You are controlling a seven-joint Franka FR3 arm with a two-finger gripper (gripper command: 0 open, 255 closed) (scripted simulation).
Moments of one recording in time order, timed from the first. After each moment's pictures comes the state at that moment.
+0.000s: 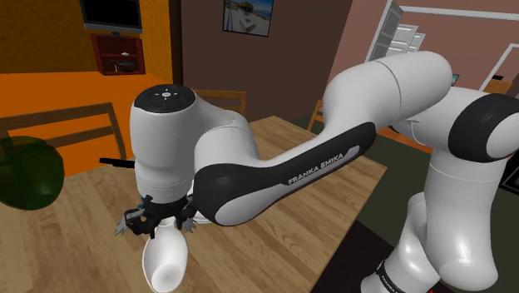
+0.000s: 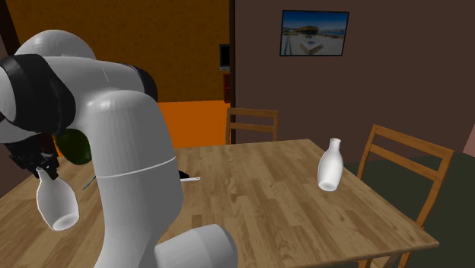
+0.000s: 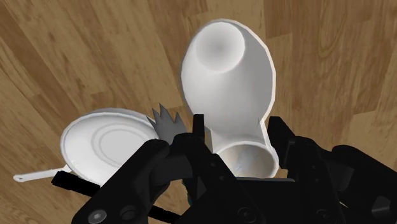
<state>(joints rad) 0.57 0.32 0.46 -1.70 -0.38 2.08 1.30</state>
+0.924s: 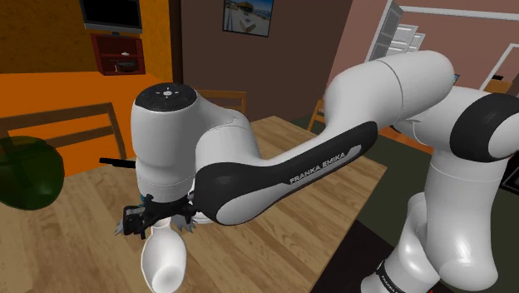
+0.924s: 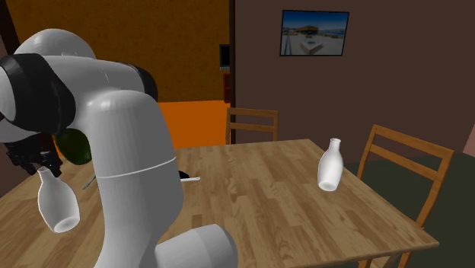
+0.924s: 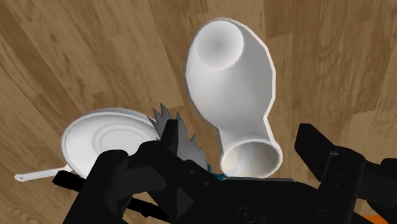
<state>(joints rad) 0.57 0.31 0.46 -1.71 -0.38 2.08 1.30</state>
